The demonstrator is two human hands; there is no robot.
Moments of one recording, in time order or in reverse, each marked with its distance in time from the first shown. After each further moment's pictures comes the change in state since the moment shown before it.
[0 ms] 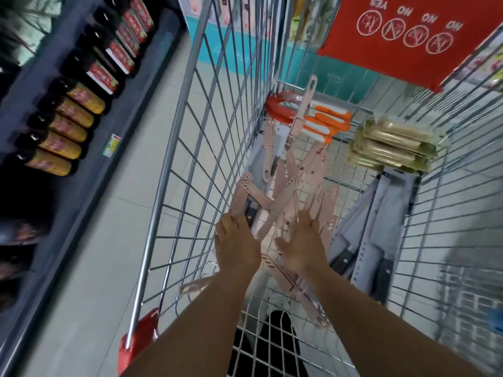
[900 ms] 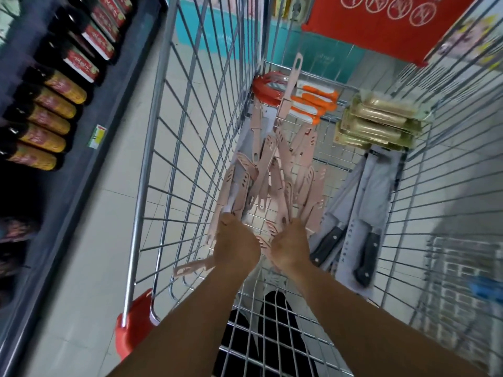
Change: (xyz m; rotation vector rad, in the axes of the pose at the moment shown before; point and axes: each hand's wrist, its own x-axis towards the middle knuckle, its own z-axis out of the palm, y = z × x) left_hand -0.031 0.013 -0.015 -0.353 -0.159 -0.252; right_hand -0.027 0.006 0.020 0.330 0.008 0.224
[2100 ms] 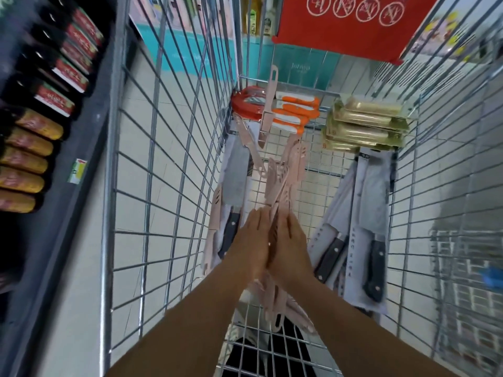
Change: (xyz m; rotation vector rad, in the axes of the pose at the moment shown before) left_hand 0.068 0.002 0.042 0.438 -0.215 0.761; right_hand 0.021 0.010 0.007 -0.321 -0.018 -0.312
